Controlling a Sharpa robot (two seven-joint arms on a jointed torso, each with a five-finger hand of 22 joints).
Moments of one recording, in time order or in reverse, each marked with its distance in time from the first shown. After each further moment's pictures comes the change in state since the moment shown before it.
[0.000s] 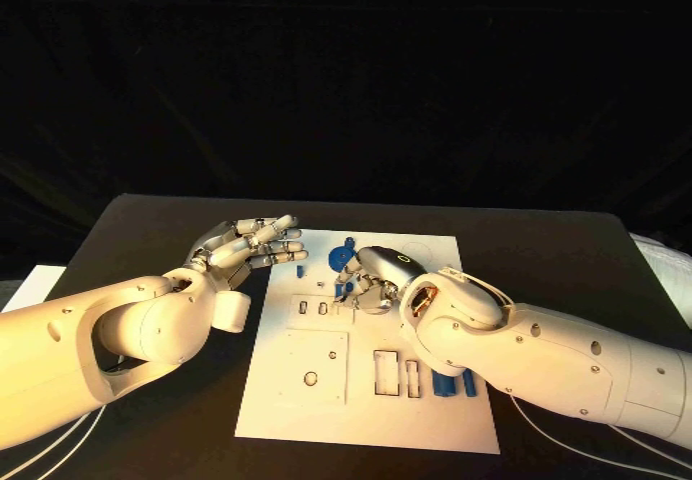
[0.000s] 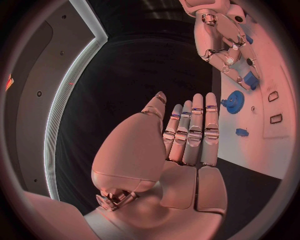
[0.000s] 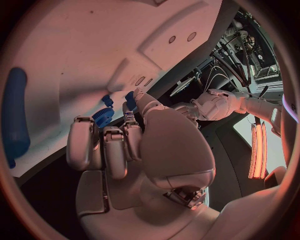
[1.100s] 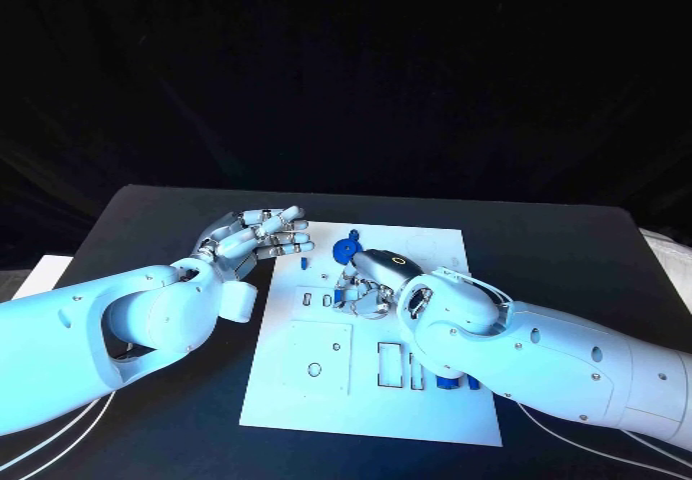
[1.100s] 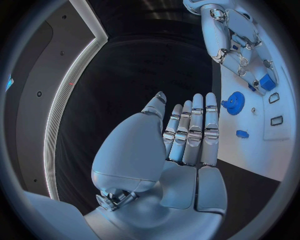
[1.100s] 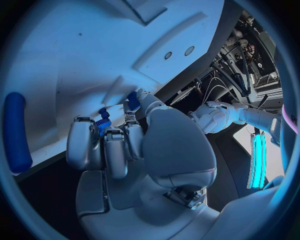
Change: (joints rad) left arm 0.000 0.004 0.000 -0.001 0.000 0.000 0.002; left_hand 0.000 0.000 0.000 0.000 0.000 0.000 0.000 0.000 0.000 0.000 0.000 0.000 0.000 0.000 0.000 0.000 0.000 0.000 0.000 0.000 0.000 0.000; right arm -0.008 0.014 -0.008 0.022 -0.076 0.073 -0.052; right_hand -0.043 -0.038 -0.013 0.004 0.027 0.010 -0.015 -0.017 0.001 0.000 0.000 -0.009 -0.014 0.000 0.000 -0.004 0.000 0.000 -0.004 0.004 -0.008 -0.007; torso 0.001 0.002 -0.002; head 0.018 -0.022
